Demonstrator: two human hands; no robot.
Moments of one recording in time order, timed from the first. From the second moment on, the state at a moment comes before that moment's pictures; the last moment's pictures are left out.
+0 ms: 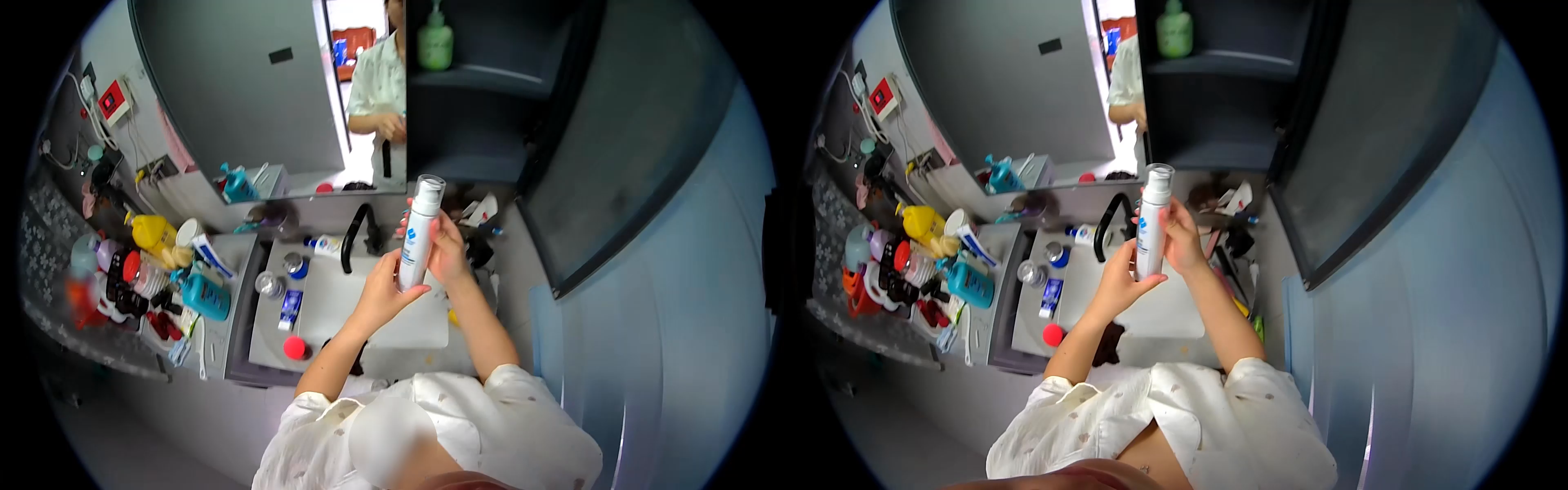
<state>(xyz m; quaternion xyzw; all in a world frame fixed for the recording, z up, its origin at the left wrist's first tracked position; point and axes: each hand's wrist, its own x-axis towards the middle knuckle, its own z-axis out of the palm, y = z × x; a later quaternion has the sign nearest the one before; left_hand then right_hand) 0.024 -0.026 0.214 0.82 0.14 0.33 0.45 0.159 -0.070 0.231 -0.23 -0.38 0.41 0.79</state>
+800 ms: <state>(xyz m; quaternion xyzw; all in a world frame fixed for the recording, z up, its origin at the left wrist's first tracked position) 0.179 0.065 0.591 0.70 0.07 0.70 -0.12 0.280 -0.012 0.640 -0.59 -0.53 -0.24 0.56</state>
